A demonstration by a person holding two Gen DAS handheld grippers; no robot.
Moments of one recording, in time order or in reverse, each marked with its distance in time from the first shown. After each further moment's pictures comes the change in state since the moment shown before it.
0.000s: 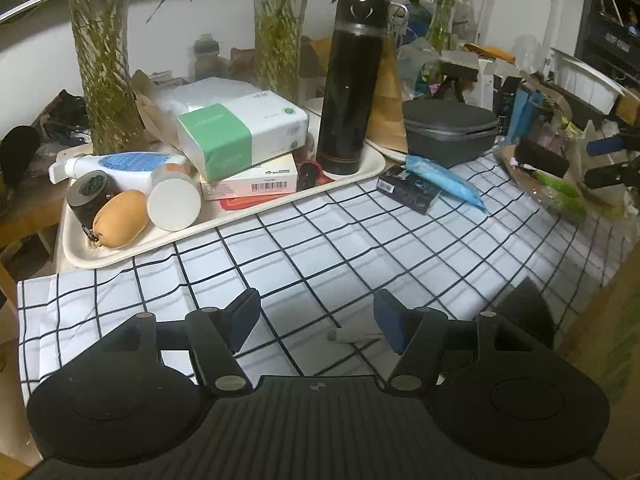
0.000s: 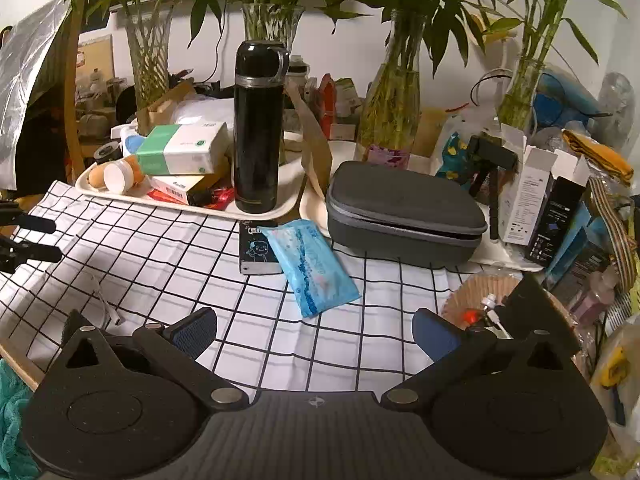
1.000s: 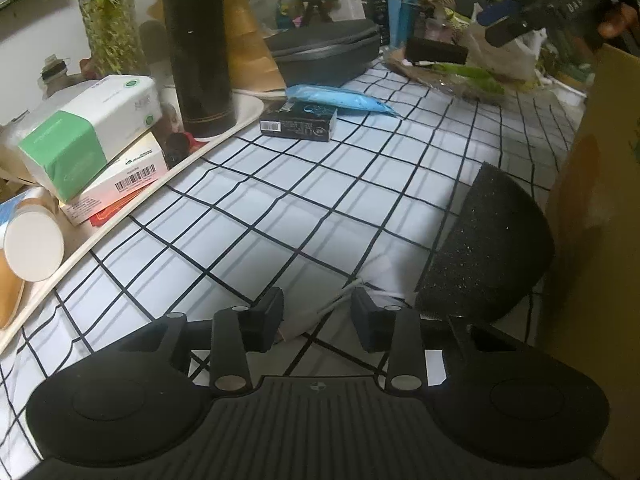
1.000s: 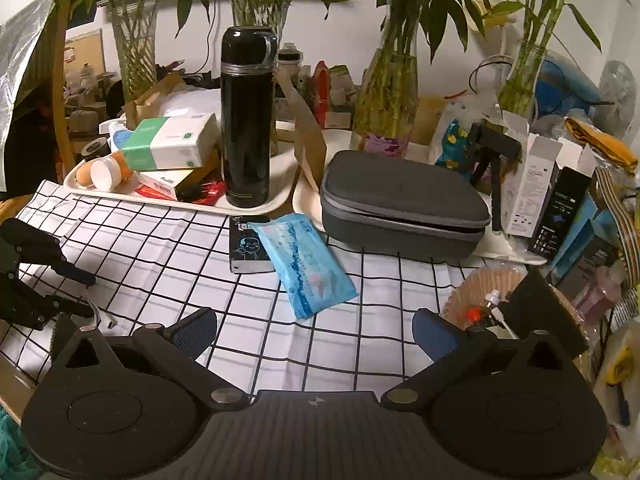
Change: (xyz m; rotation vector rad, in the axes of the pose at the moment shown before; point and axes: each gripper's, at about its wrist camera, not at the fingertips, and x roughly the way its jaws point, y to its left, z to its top) left arm 0.061 -0.024 -0.018 0.392 0.099 -0.250; right arm 0.019 -0.006 0.007 0.024 0.035 -0.007
